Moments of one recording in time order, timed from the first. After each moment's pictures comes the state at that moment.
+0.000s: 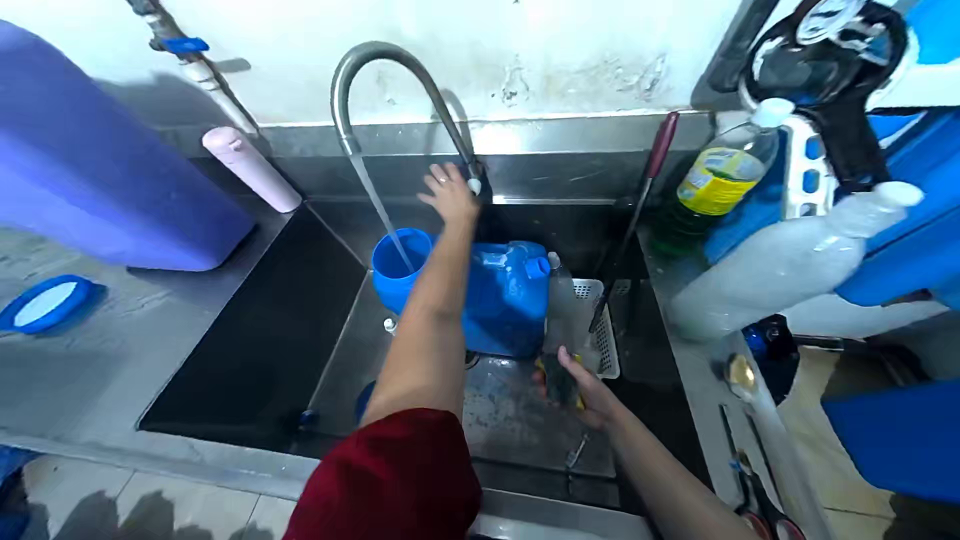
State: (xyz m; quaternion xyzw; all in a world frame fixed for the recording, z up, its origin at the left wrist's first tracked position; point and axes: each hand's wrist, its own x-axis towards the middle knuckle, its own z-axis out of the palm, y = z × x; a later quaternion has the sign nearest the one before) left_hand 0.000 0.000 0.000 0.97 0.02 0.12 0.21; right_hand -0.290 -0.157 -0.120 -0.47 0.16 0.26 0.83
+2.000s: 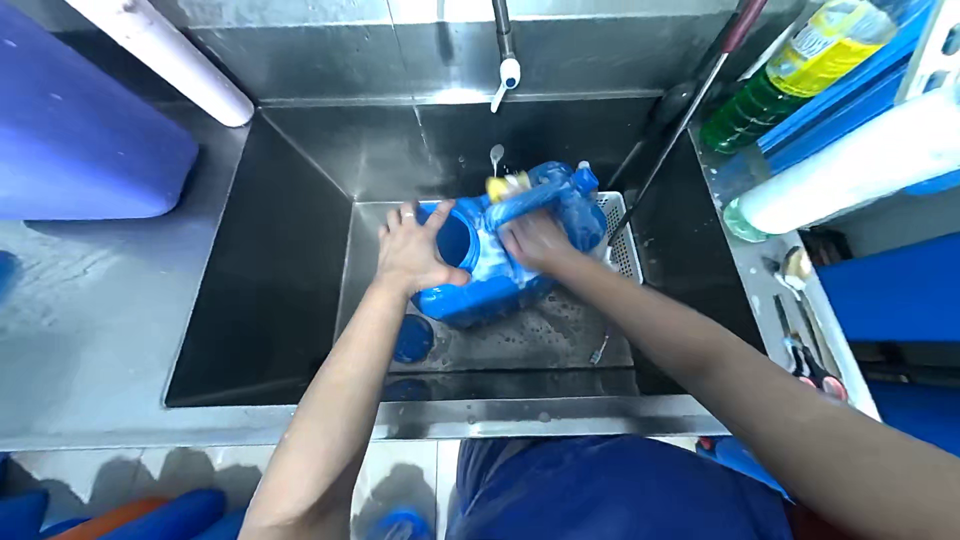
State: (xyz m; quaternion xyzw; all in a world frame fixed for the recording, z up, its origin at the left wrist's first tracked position) left_hand -0.159 0.193 -0.017 0.97 -0.17 -0.14 0.11; right_hand -0.180 -0.031 -0.112 -0.96 -0.17 -0.09 0.20
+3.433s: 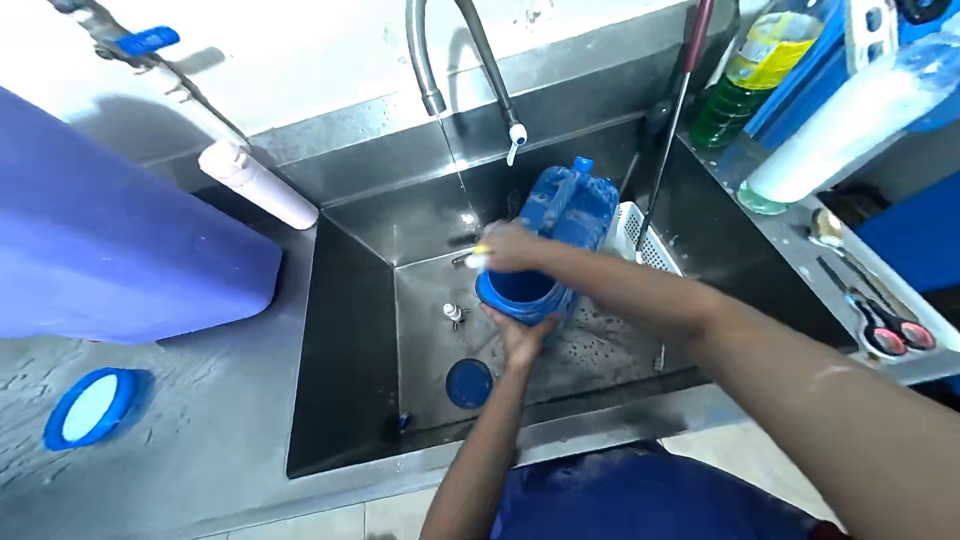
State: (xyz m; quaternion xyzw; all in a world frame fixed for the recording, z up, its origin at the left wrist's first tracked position) left_hand -0.232 0.167 -0.111 0.72 0.06 -0.12 0.68; right_hand -0.119 0.054 -0.082 -0.94 -0.23 -0.15 0.22
